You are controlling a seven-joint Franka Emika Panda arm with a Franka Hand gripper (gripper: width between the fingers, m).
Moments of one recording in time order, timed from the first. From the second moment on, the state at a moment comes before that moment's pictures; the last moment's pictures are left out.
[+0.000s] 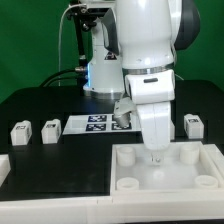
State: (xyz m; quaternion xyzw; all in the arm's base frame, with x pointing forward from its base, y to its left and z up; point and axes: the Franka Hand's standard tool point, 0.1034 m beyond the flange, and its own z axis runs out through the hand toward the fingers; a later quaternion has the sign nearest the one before) arm 0.486 0.066 0.019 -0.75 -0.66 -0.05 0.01
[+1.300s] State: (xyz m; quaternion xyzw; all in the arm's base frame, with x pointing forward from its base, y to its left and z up) arm 0.435 0.156 0.050 -1.00 -0.03 -0.02 0.05
